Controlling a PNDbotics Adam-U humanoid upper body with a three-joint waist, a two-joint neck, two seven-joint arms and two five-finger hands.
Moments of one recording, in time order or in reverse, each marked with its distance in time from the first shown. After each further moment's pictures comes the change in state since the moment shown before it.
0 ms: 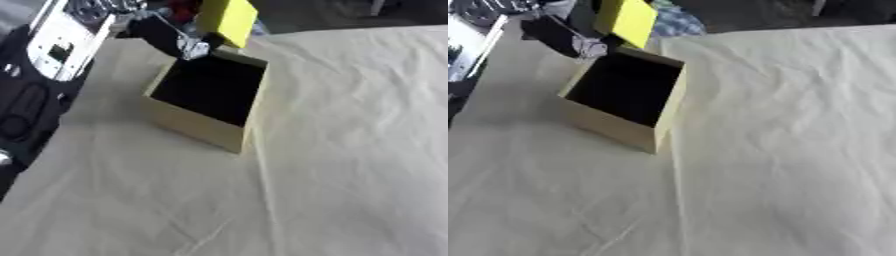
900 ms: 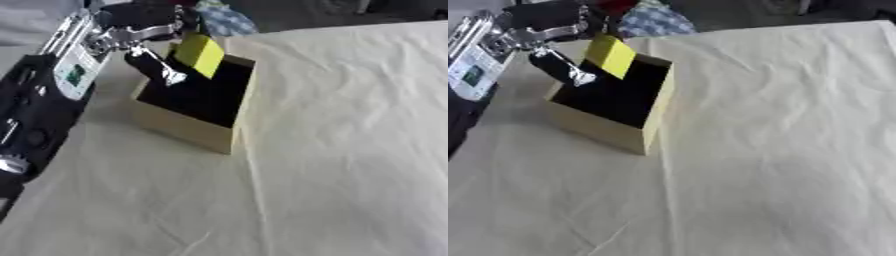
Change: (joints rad) left arm 0.019 -0.043 0.011 0.184 -0.275 -0.170 0.074; right arm -0.008 0.019 0.000 0.000 -0.006 0.003 0.004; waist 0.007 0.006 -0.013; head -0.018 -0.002
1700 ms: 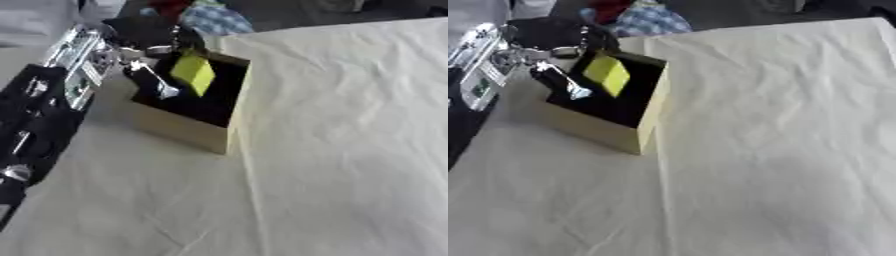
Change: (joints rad) left arm 0.015 -0.021 0.000 0.048 -0.281 -0.026 0.064; right arm 0.000 0.013 -0.001 0.000 -0.004 0.002 0.001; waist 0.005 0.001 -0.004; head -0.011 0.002
